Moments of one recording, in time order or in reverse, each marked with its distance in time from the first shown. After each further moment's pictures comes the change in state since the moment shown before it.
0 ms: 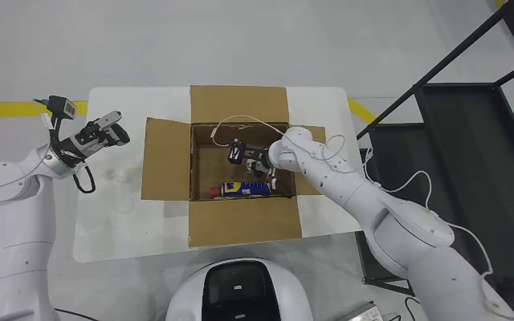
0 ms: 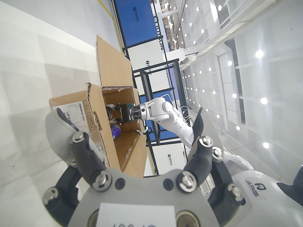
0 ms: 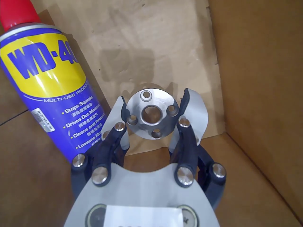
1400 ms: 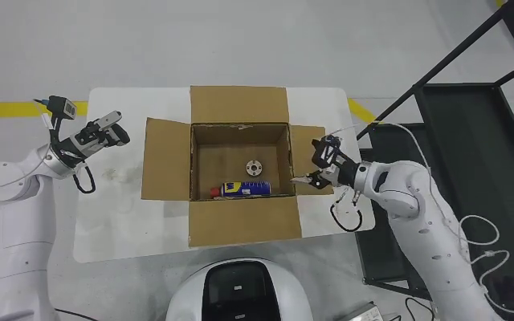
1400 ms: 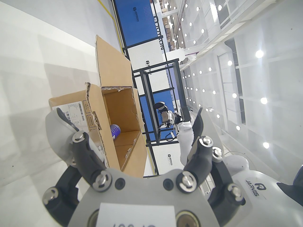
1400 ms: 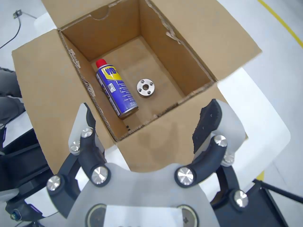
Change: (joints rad) left arm 0.000 0.000 0.000 0.000 0.000 0.000 0.000; right arm -0.929 0.358 1.120 -1.035 0.056 -0.147 -0.054
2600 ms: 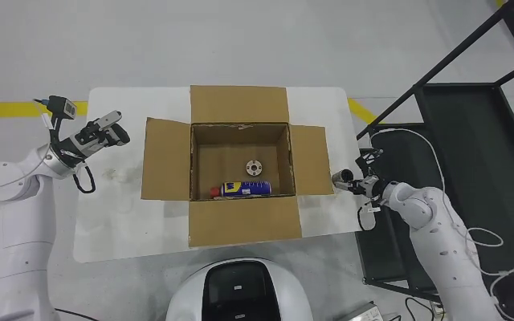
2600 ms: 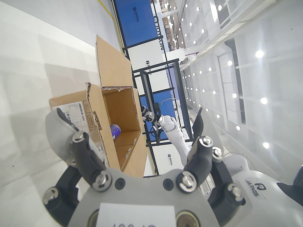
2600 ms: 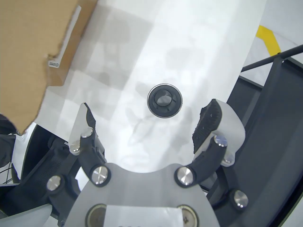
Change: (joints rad) left arm 0.000 0.000 0.000 0.000 0.000 0.000 0.000; right arm 0.023 0.007 0.042 0.505 -0.007 0.141 -0.021
